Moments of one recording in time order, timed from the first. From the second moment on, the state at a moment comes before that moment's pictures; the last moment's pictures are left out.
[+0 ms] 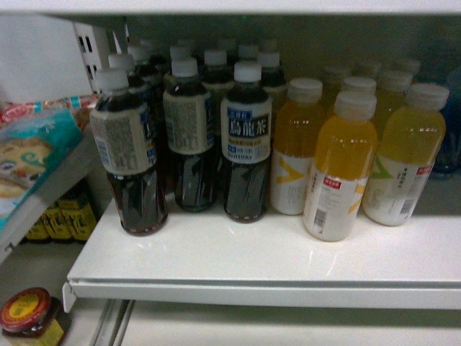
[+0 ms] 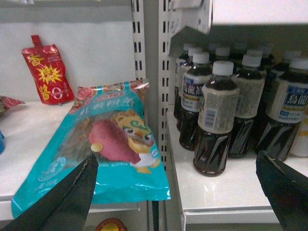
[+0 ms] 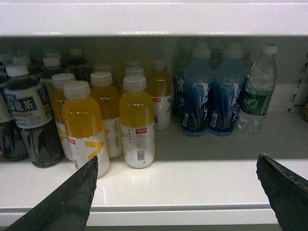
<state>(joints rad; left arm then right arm) 0.00 0.01 0.01 0.00 0.00 0.00 0.00 0.00 0.01 0.00 0.00 0.00</state>
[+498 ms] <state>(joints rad) 0.00 0.01 0.01 -0.01 0.00 0.00 0.00 0.00 0.01 -0.01 0.00 0.00</state>
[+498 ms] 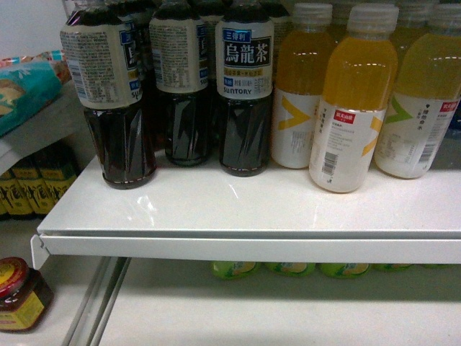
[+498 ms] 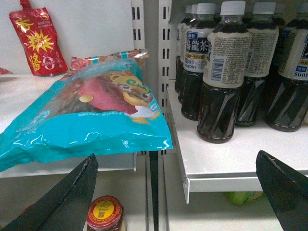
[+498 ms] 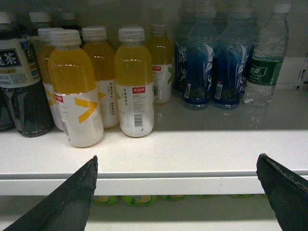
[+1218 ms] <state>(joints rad) 0.00 0.01 0.01 -0.01 0.00 0.00 0.00 0.00 0.01 -0.01 0.00 0.00</state>
